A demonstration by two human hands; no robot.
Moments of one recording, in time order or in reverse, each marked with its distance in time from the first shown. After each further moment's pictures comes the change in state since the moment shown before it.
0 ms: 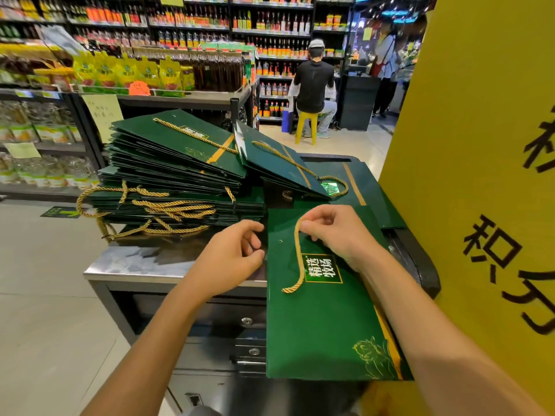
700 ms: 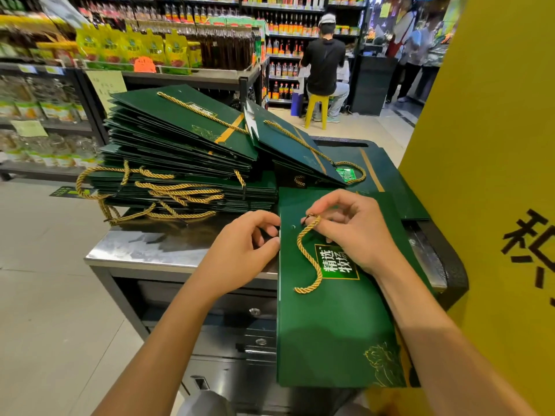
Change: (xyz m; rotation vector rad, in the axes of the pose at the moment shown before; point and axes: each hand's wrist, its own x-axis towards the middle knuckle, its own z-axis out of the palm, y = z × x) left_hand -0.002 -0.011 0.010 -0.157 0.042 0.081; right_hand -0.009 0.013 0.011 0.225 -0.037 -0.254
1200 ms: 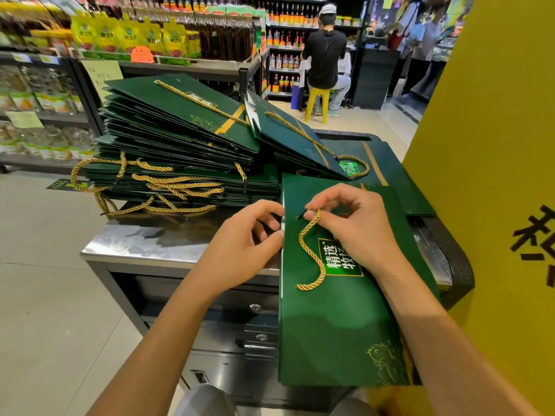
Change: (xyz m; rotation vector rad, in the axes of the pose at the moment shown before) left_hand -0.001 0.000 0.000 -0.079 -0.015 0.027; right_hand 0.001 0.004 0.005 -0.100 0.060 -0.120
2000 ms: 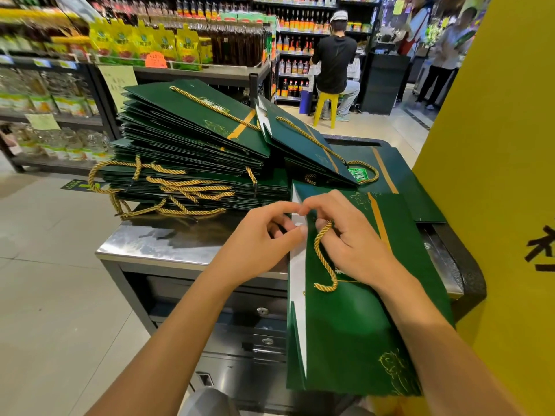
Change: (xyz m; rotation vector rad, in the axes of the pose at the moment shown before) left_hand 0.008 0.014 0.002 -0.120 -0.005 -0.025; right_hand -0.005 -0.004 0.010 -0.385 -0.255 -0.205
